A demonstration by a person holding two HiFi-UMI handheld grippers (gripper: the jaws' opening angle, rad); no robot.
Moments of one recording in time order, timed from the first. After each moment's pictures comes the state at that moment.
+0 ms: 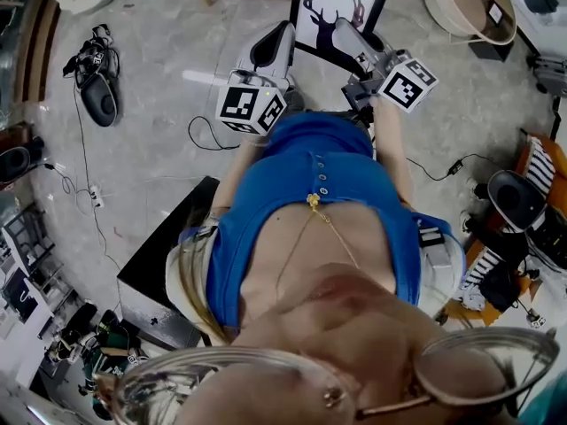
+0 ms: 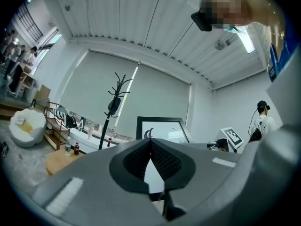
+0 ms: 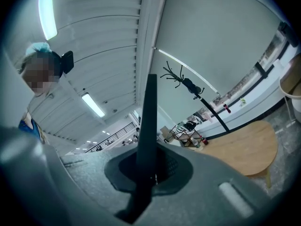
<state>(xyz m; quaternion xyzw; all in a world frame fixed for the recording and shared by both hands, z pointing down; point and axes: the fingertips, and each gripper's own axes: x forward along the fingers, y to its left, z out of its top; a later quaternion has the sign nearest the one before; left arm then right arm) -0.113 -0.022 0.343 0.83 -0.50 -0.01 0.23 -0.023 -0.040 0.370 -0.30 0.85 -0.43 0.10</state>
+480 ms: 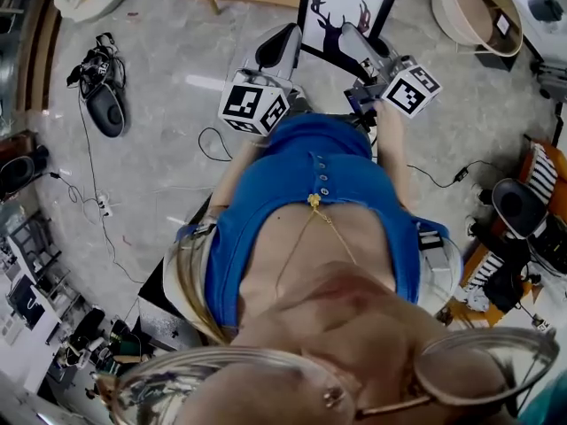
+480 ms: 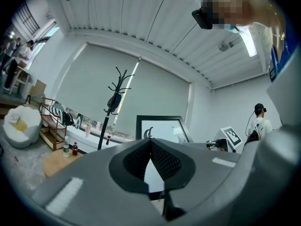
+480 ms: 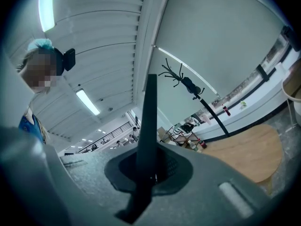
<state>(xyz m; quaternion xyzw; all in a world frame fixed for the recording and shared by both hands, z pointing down) -0.084 -0.016 0.351 0.85 -0.46 0.01 0.24 0.007 -0.026 0.377 -0.33 0.84 -0.42 0.10</state>
